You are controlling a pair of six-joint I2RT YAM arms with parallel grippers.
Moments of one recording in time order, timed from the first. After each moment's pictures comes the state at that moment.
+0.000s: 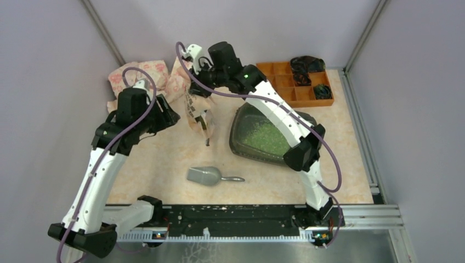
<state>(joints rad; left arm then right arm) -0.31 1.04 1.31 -0.88 -0.05 -0.56 0.81 2.10 2.44 -0.76 -0.37 -0.10</state>
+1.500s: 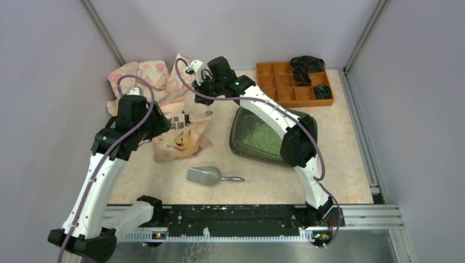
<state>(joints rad) -0.29 0.97 1.25 -0.95 -0.23 -0.57 0.76 2.17 2.18 -0.55 -0.40 -0.16</state>
